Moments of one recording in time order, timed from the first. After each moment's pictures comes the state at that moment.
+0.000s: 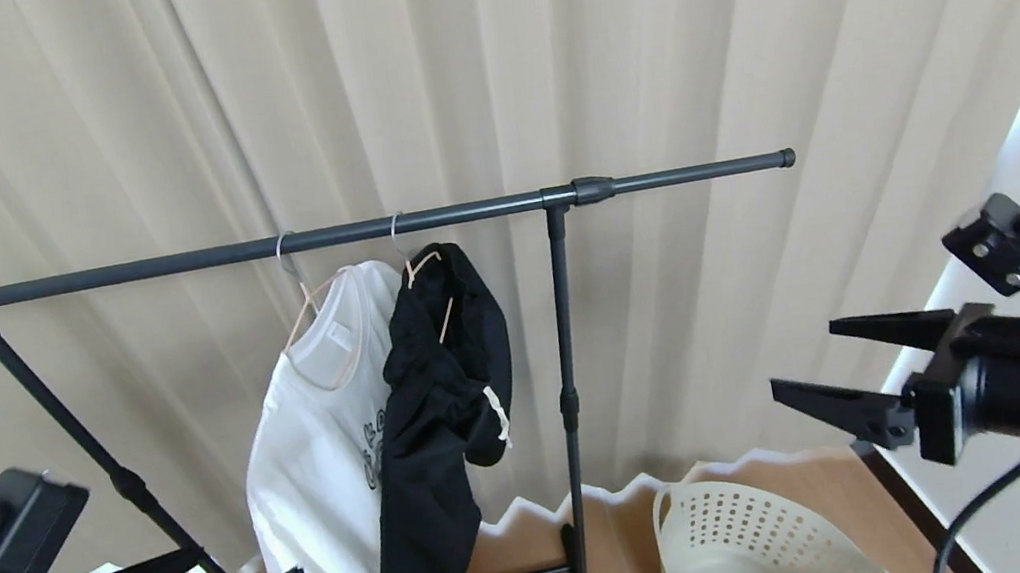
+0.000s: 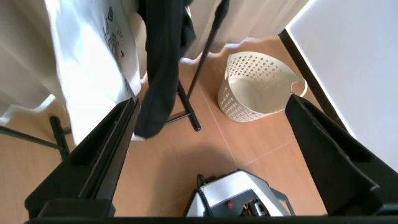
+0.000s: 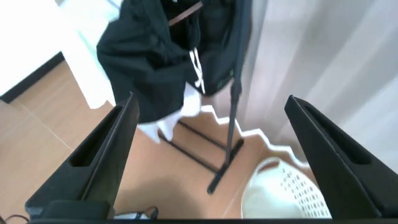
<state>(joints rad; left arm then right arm) -0.29 1.09 -0.29 -0.33 -0.16 -0.05 0.34 1.36 -0.47 -0.54 0.27 0.00</state>
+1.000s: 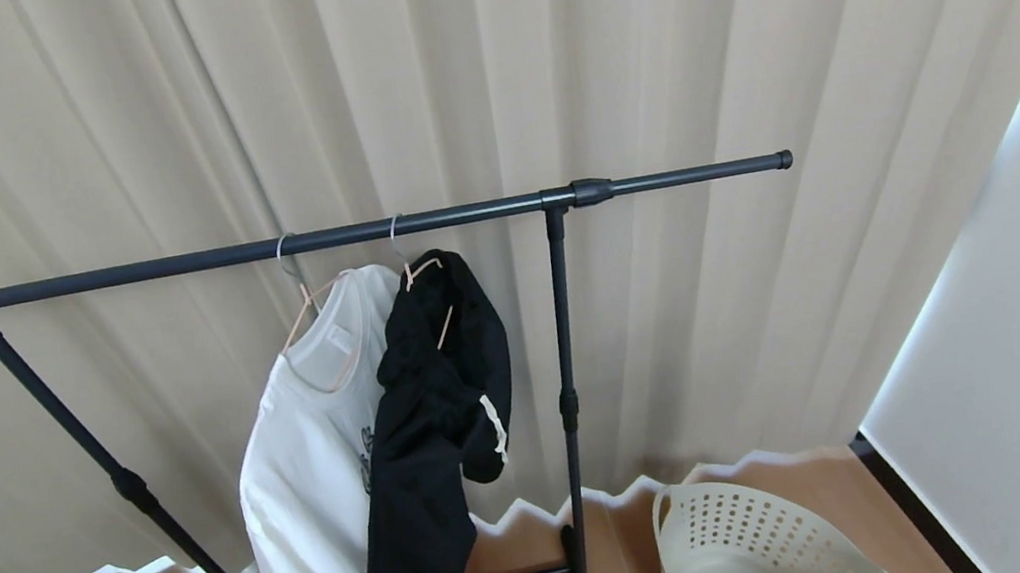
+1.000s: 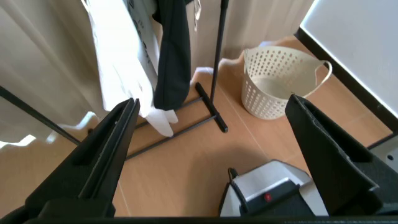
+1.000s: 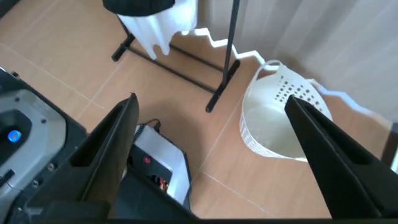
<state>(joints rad) -0.16 0.27 0.00 0.02 -0.16 0.10 0.34 0.50 0.00 0.00 0.10 -0.07</state>
